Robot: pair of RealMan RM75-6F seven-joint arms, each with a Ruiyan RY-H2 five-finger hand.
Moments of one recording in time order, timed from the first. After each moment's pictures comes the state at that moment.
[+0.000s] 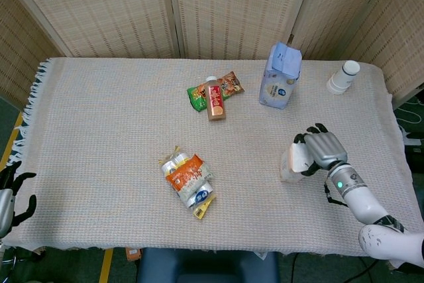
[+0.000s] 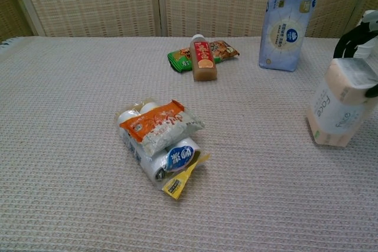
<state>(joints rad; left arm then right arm) -0.08 -1.06 -0.08 -1.72 1.32 1.42 0.03 0.84 -0.96 -0.01 -1.88 -0.73 0.87 -0.35</state>
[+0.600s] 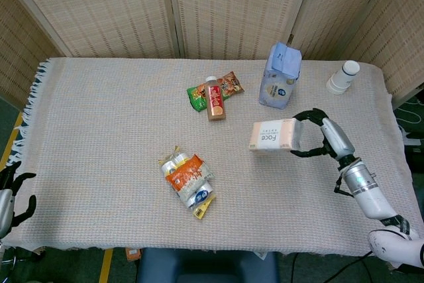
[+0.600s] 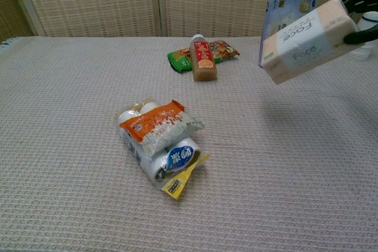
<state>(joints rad) -0.08 -1.06 -0.08 -1.72 1.32 1.42 0.03 0.60 -1.17 0.09 -1.46 -1.31 1.09 0.80</state>
